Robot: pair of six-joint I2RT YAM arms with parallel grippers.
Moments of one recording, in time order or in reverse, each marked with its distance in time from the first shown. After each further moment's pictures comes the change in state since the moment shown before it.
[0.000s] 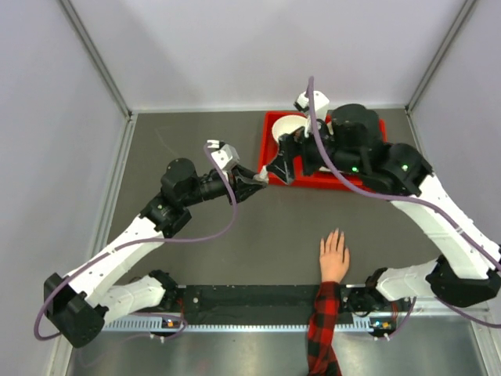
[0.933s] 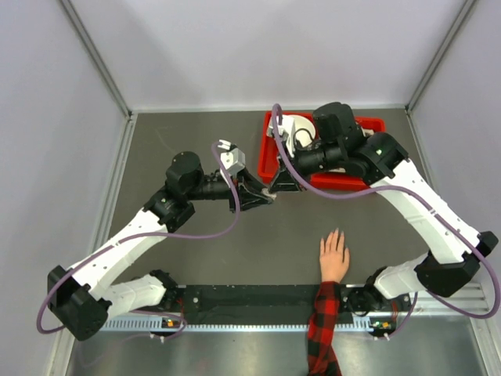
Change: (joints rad) left arm 0.000 0.070 0.063 -0.032 0.331 -0.048; right arm -0.111 0.079 -0.023 -0.132 -0.625 -0.438
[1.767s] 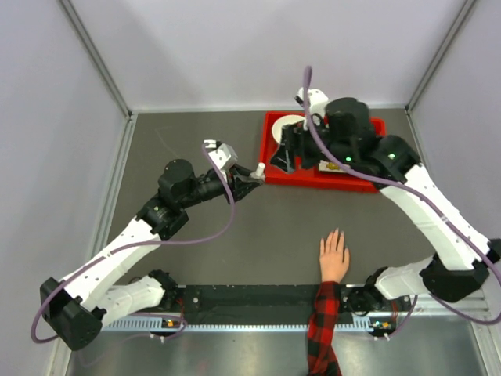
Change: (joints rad) left arm -0.011 -0.091 -0.047 -0.025 -0.423 0.072; right arm 0.049 -0.026 -0.004 0.144 0.580 0.522
